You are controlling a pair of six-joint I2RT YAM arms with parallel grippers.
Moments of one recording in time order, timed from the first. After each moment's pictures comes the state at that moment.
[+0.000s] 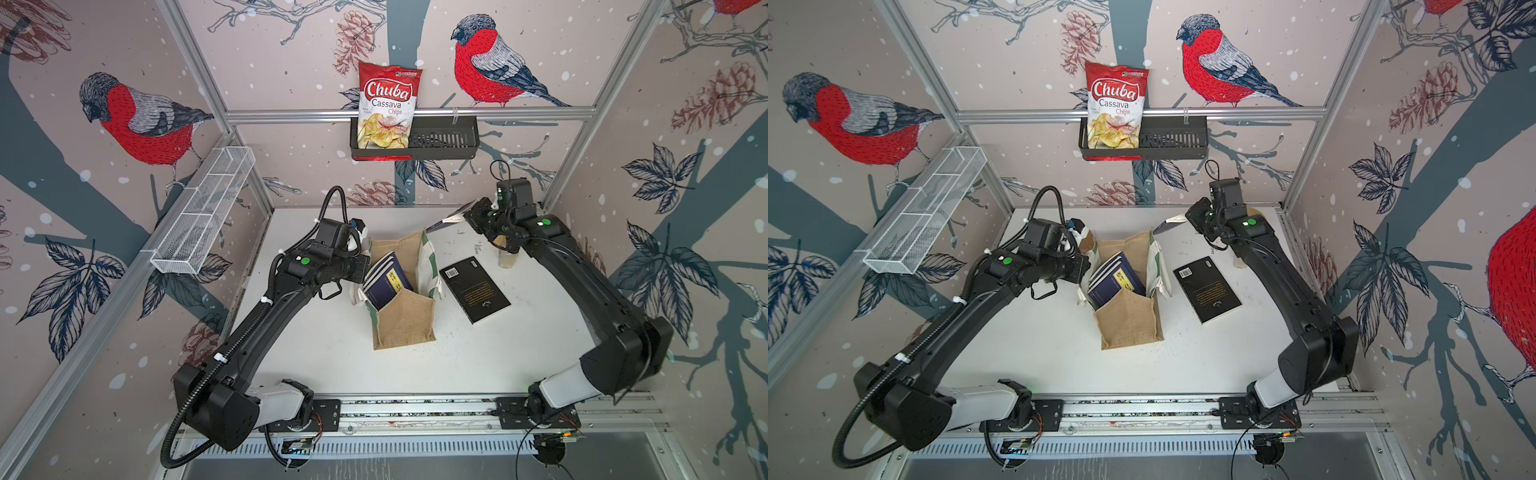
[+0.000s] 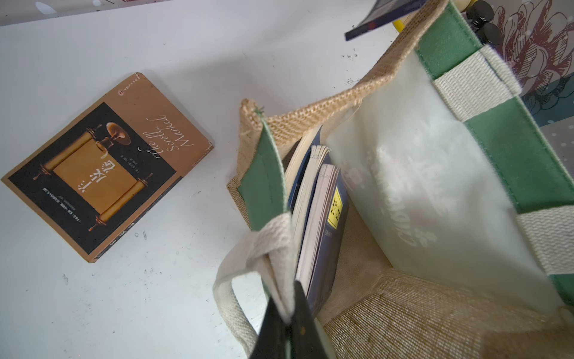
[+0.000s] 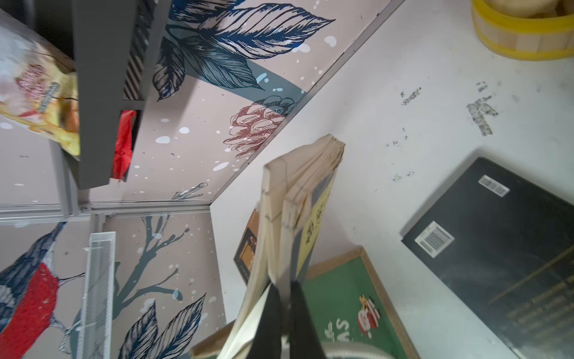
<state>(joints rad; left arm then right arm) -0.43 1.28 1.26 -0.83 0.16 -0.12 0.40 1.58 1.56 -0.58 -0.11 0.99</state>
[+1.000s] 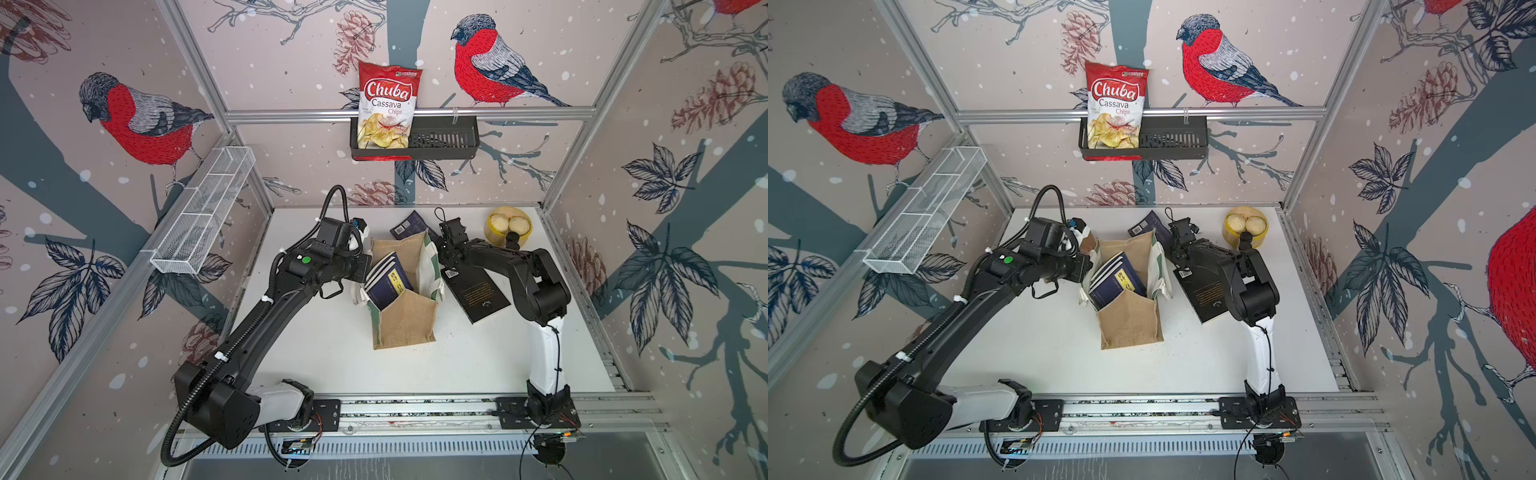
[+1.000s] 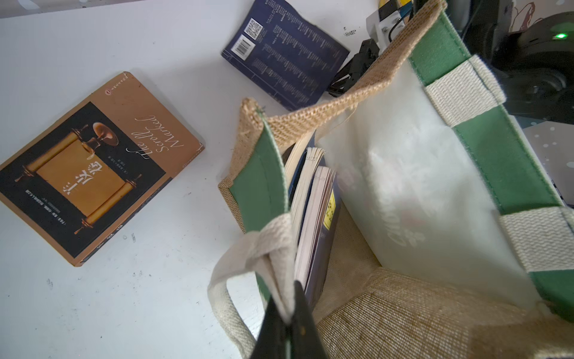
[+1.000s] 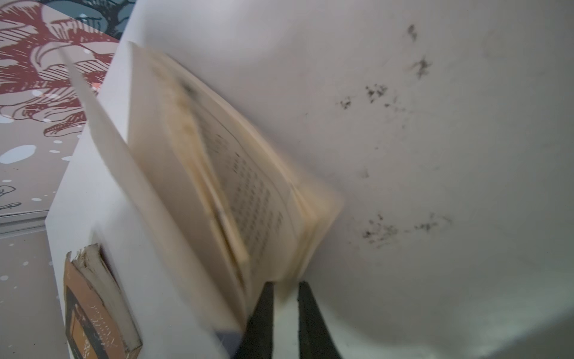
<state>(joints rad) -0.44 1.29 1.28 -0.83 0.18 -0.13 0.47 2.17 1.48 -0.19 -0.06 0.97</state>
